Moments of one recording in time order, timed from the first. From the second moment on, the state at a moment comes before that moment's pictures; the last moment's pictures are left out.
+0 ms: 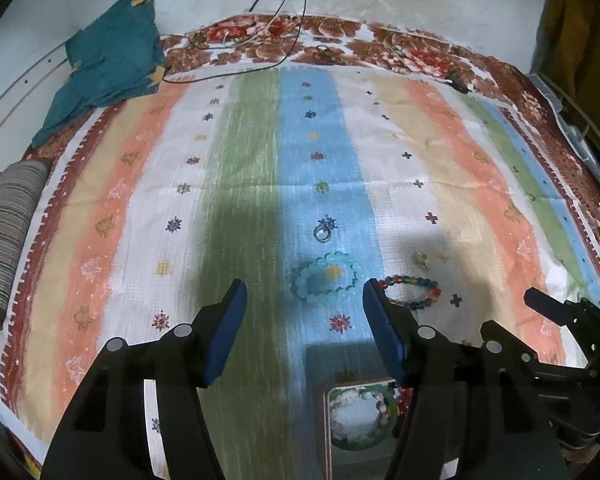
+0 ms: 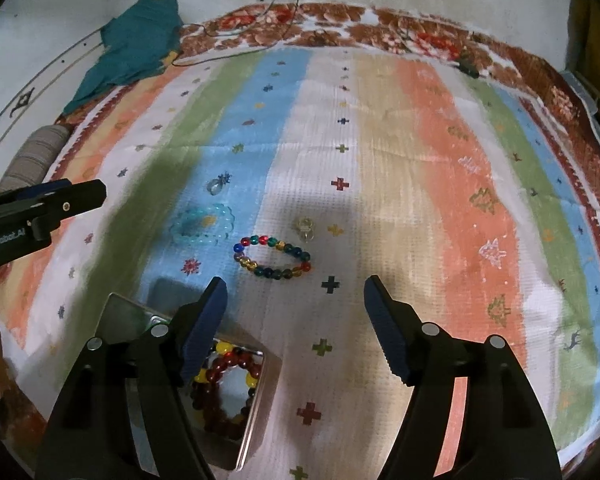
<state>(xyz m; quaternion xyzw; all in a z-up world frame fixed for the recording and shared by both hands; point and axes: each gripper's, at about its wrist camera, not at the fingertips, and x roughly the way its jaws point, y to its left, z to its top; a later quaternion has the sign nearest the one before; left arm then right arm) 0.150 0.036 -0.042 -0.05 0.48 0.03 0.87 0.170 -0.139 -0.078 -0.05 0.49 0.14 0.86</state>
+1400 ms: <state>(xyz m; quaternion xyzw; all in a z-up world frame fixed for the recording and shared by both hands) 0.230 0.042 -0.140 -0.02 0.58 0.02 0.81 0.235 -0.127 -0.146 -0.07 0.56 0.13 0.82</state>
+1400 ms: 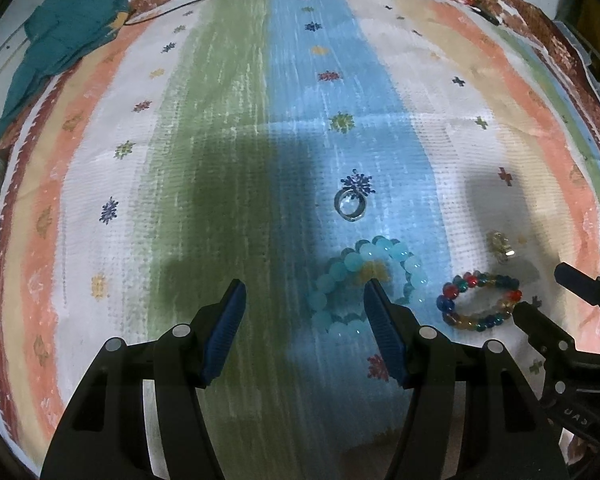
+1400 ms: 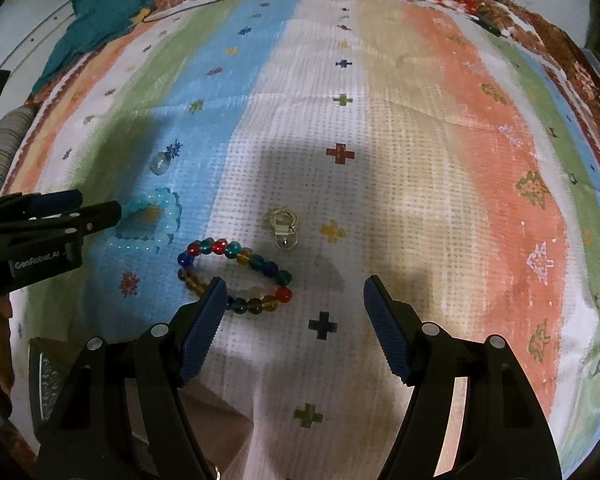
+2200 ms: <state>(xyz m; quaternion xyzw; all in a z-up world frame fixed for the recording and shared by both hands) 0.238 0.047 -0.161 0.02 0.59 0.02 0.80 0.245 -0.127 -0.164 -0.10 0.55 0.12 0.82</state>
